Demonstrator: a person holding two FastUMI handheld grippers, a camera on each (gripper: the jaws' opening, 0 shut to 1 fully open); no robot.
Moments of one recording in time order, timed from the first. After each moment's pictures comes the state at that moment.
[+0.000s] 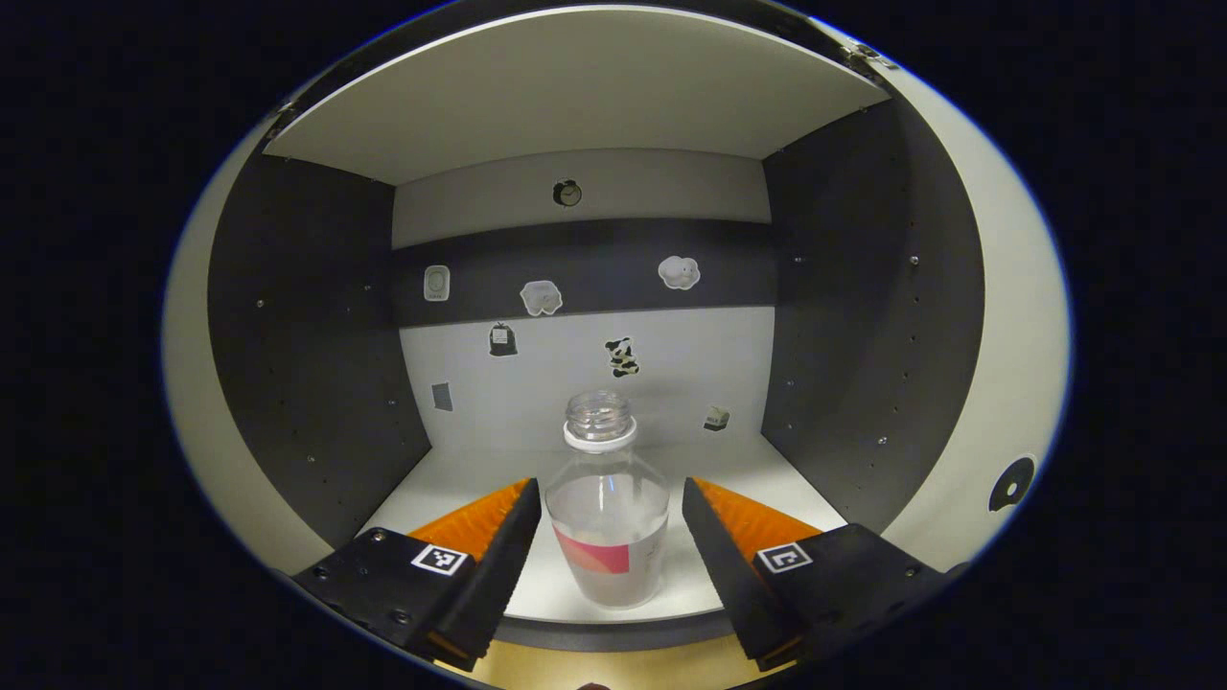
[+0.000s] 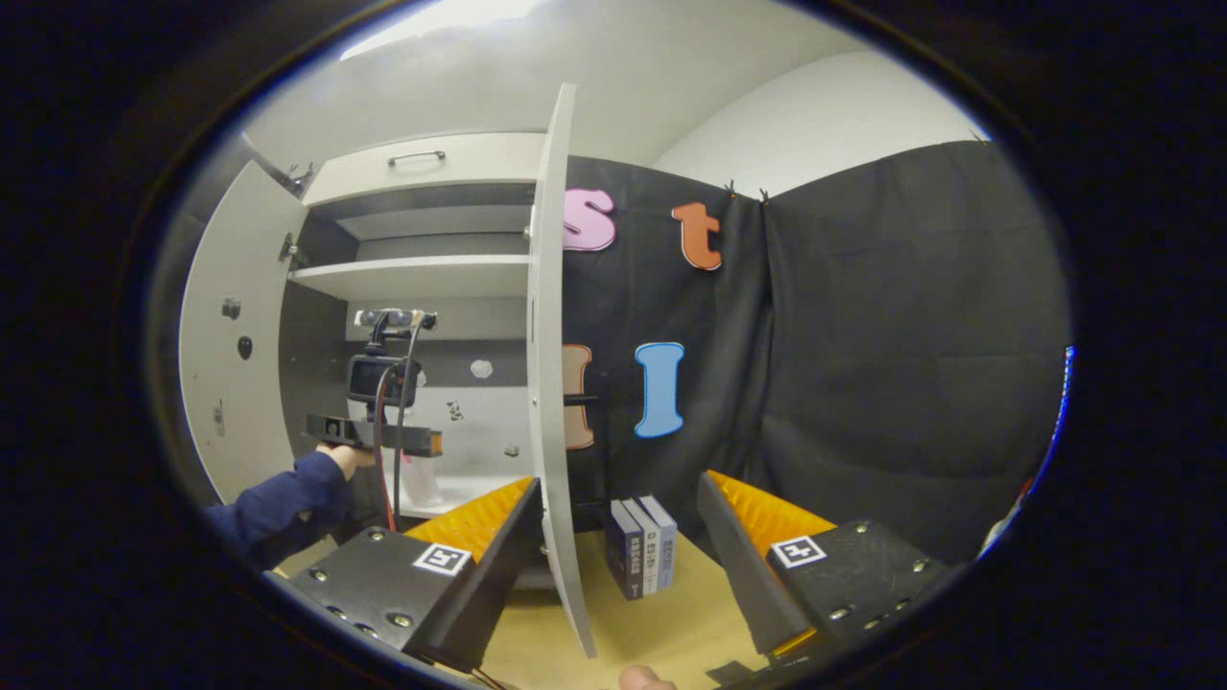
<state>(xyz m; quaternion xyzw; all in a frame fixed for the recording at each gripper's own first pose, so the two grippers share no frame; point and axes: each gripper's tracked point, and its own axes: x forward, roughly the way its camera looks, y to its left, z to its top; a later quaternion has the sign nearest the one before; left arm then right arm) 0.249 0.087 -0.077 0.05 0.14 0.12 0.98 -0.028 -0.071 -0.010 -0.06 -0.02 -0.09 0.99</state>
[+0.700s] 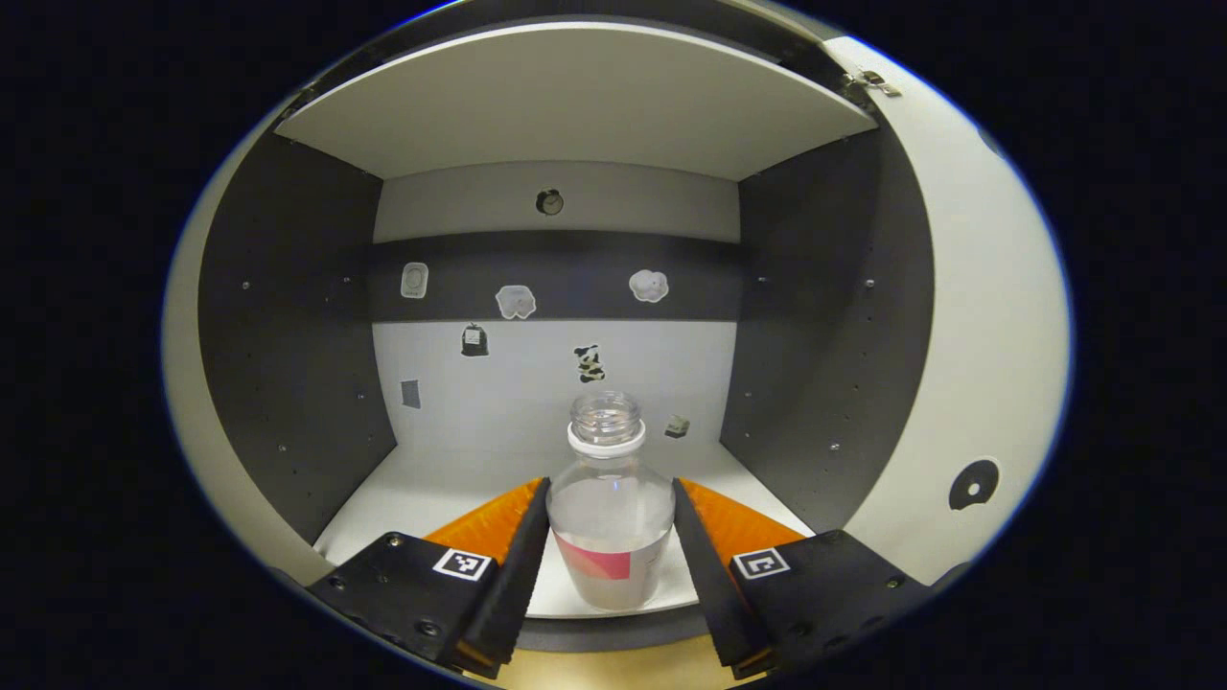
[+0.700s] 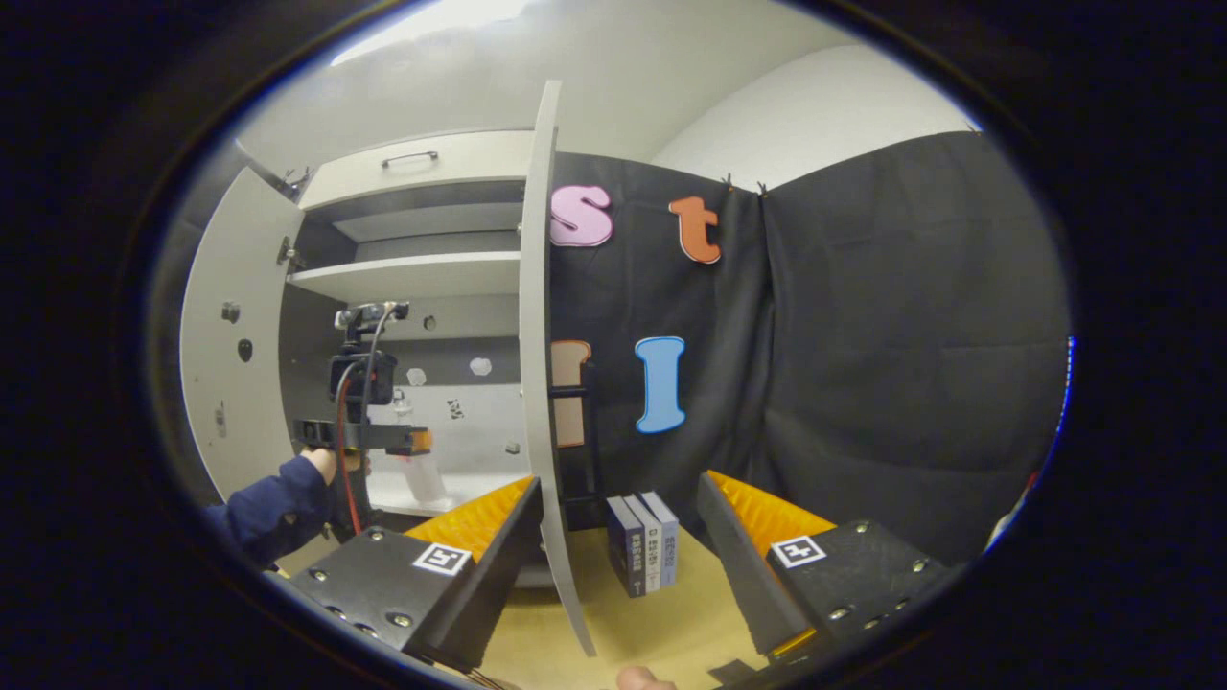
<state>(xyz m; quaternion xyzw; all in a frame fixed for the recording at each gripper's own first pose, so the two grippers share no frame) 0.225 0.059 -0.070 0.01 0.11 0.04 0.99 -0.026 -0.079 -0.016 -0.04 -0.01 -0.08 1.00</state>
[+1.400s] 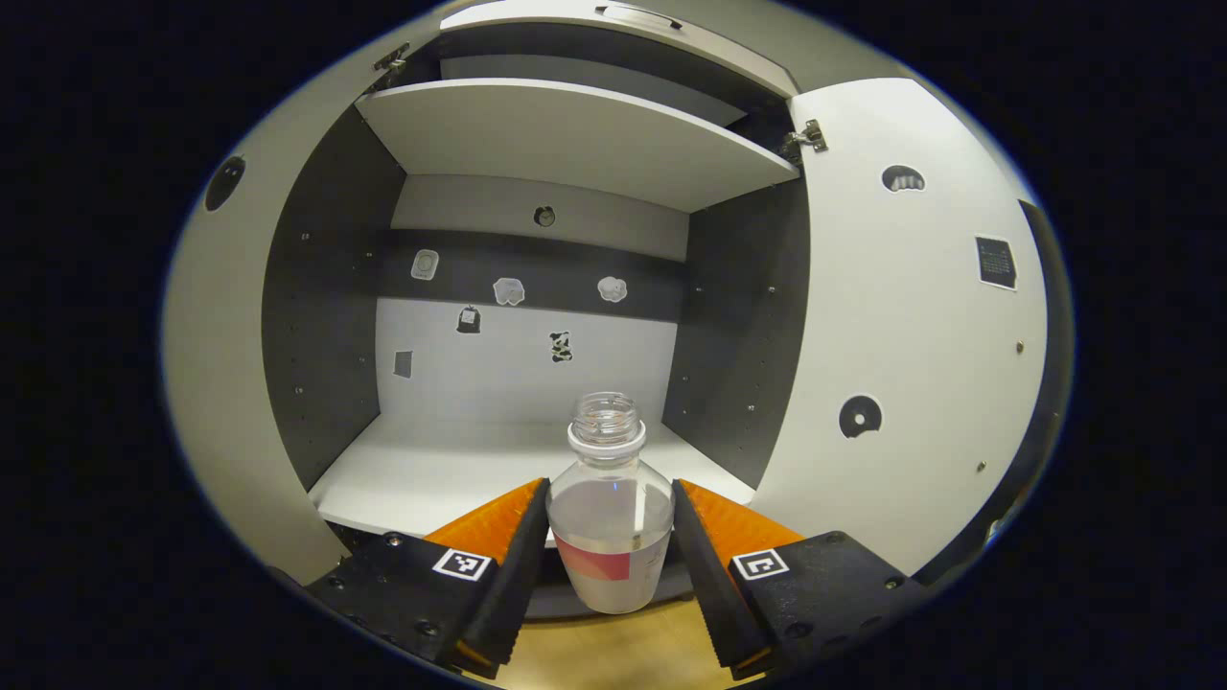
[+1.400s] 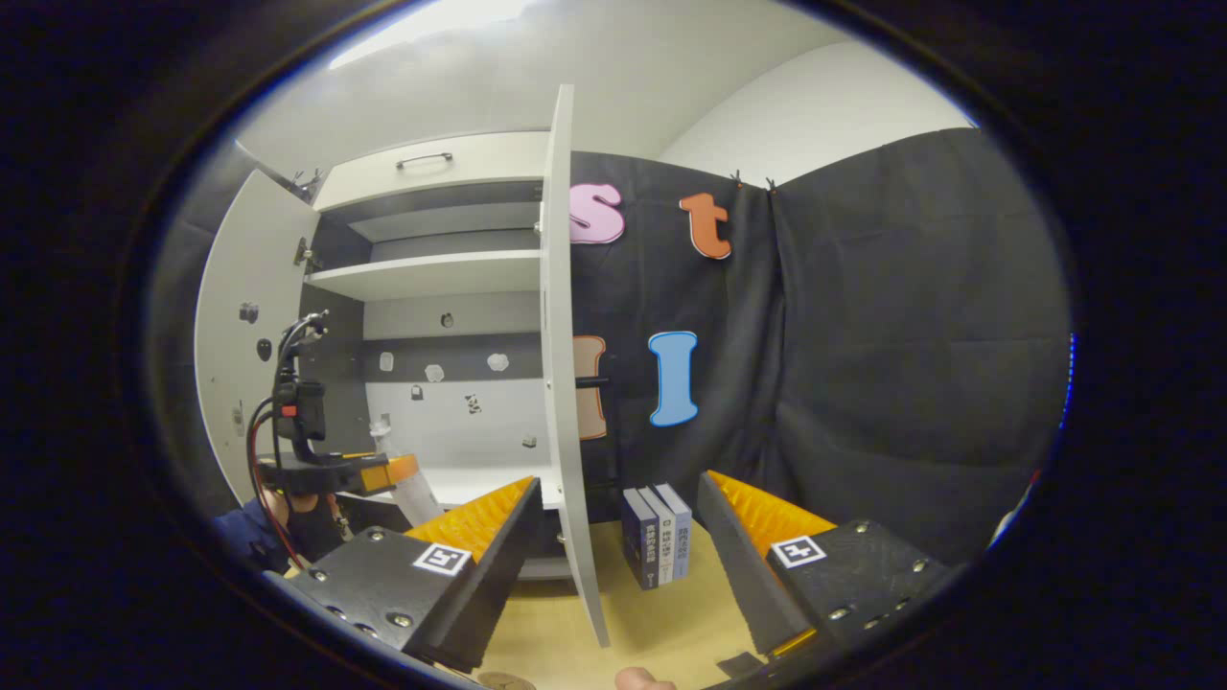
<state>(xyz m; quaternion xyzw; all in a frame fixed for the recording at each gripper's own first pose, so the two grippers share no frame) 0.117 0.059 -0.094 -0.02 0.08 -0.05 1.00 -0.045 -0.063 -0.021 -0.04 0.00 -0.06 1.00</state>
